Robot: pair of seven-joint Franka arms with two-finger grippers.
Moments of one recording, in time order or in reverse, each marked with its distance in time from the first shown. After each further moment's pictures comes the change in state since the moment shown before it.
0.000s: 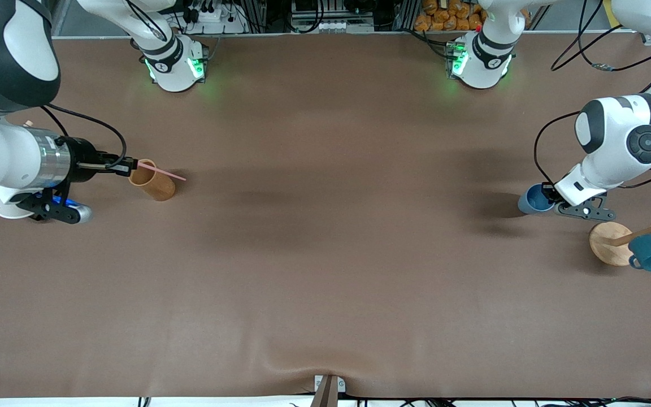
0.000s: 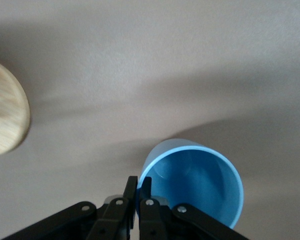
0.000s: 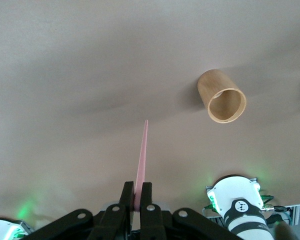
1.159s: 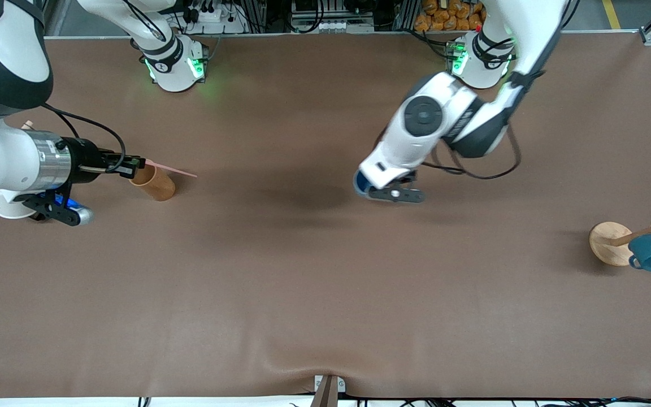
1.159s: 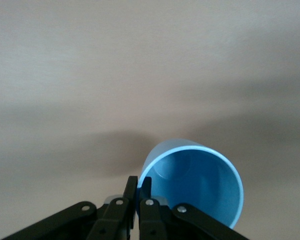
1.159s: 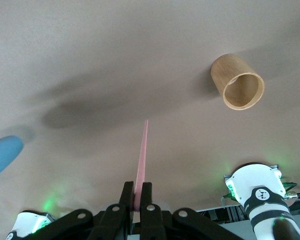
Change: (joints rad) left arm -0.313 0.233 -0.560 0.451 -0.002 -0.270 -0.977; right arm -0.012 0.009 -0.001 -0.002 0.076 -0.002 0.073
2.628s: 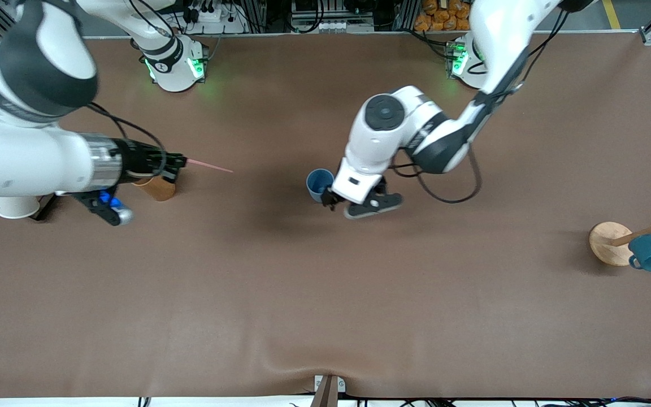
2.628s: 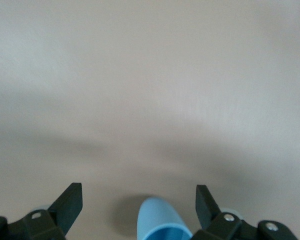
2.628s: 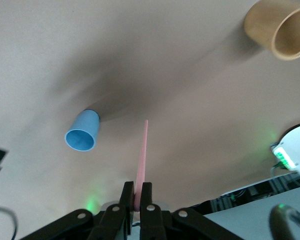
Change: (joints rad) left arm -0.033 0.091 0.009 0.202 0.158 0.085 -0.464; right arm 0.116 0.011 0.017 -0.051 0.110 0.114 0.352
